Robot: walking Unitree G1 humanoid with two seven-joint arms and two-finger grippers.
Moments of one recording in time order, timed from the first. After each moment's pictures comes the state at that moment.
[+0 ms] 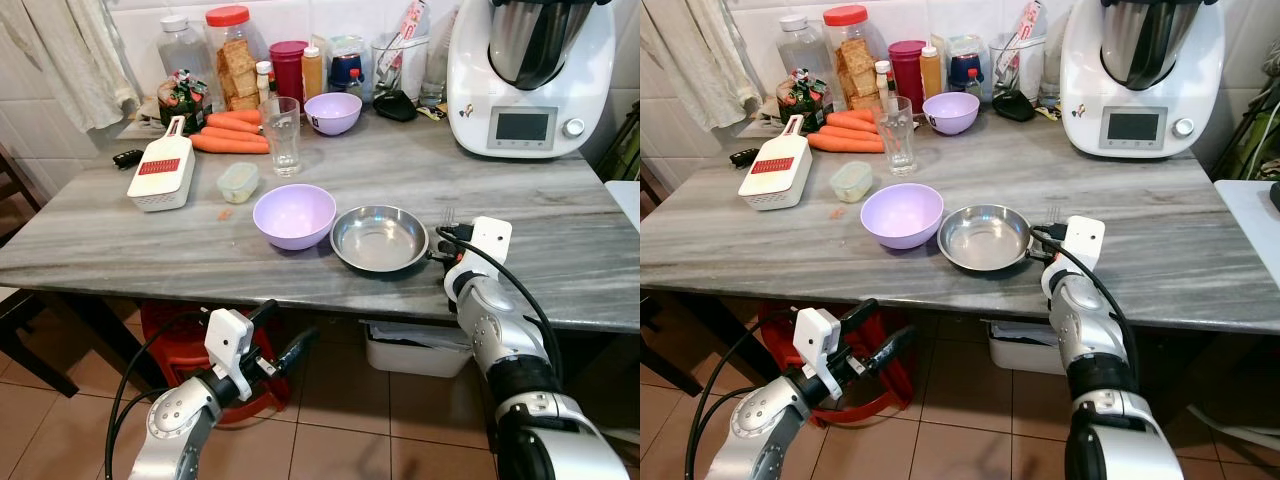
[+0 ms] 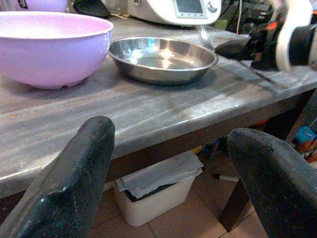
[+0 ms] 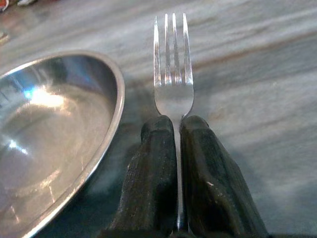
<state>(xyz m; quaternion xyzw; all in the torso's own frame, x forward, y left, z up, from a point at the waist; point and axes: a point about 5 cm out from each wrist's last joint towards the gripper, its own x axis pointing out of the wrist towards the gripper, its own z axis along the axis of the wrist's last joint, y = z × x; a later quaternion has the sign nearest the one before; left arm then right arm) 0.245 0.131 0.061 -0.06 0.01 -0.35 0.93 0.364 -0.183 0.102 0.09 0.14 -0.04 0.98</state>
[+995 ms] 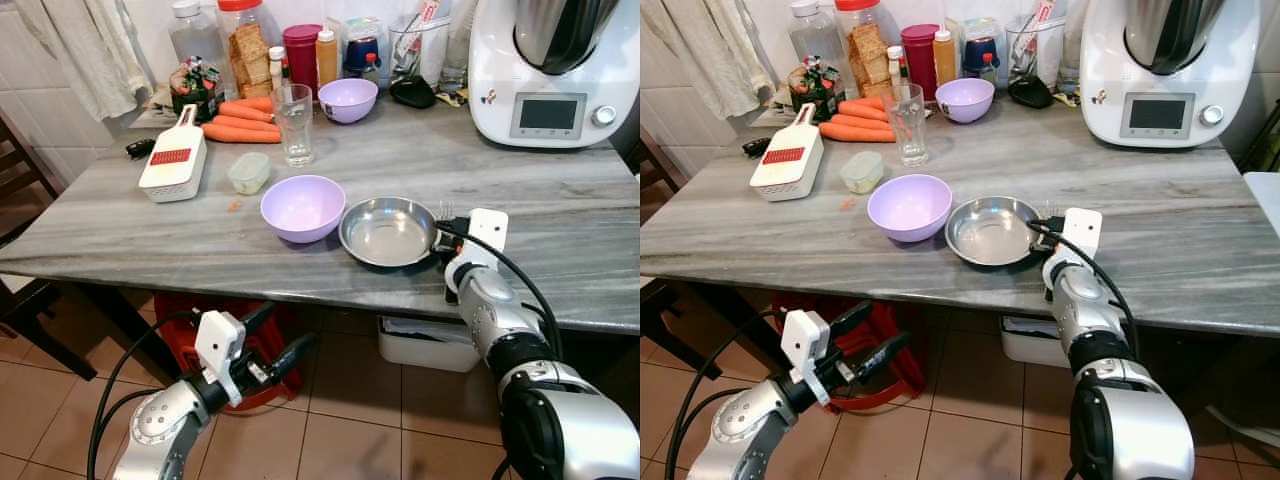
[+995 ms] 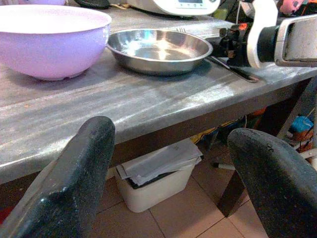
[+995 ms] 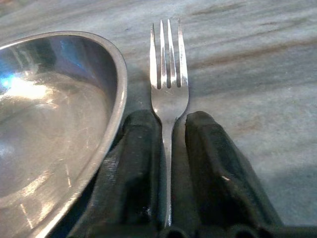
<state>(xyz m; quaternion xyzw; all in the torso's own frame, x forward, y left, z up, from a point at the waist) 0.234 0.138 0.071 -0.05 0.01 -0.38 0.93 0.376 -0.188 0.106 0.06 0.13 -0.04 0.99</state>
